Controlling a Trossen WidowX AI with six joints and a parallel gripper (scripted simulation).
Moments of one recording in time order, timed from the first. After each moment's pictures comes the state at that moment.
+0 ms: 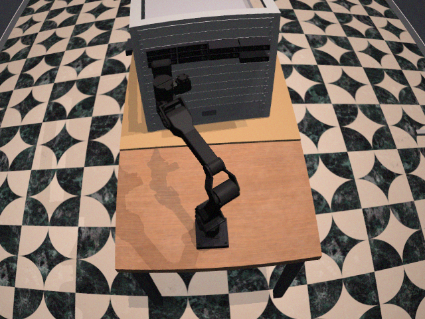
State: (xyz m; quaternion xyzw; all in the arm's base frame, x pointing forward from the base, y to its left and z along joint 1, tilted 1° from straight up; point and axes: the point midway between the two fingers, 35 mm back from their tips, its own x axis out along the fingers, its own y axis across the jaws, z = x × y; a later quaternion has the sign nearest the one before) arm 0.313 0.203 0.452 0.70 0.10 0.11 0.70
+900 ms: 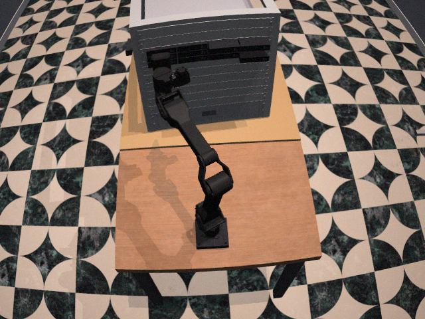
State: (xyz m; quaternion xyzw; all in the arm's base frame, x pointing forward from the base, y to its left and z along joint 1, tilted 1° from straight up) arm 0.347 0.213 0.452 0.70 0.10 0.10 0.70
